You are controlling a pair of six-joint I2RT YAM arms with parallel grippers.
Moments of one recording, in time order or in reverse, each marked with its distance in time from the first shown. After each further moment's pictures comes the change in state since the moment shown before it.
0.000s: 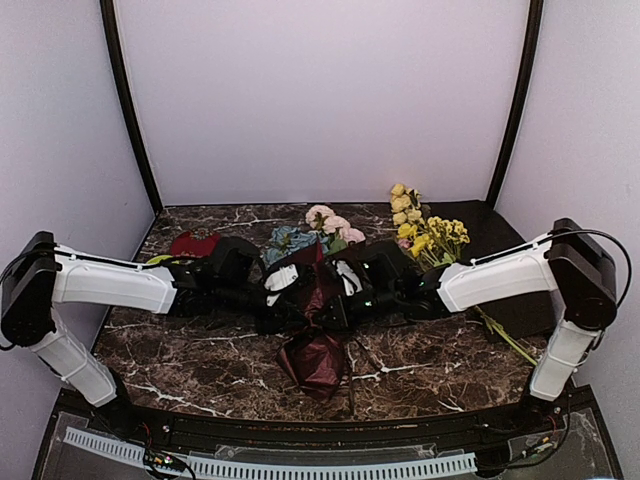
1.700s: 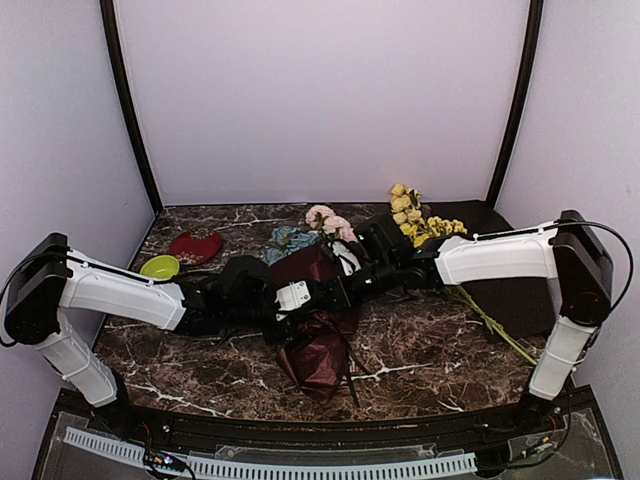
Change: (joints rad) left arm -0.105 0.049 -0.048 0.127 -0.278 0.086; right arm -0.072 0.014 0.188 -0.274 -0.050 -0.173
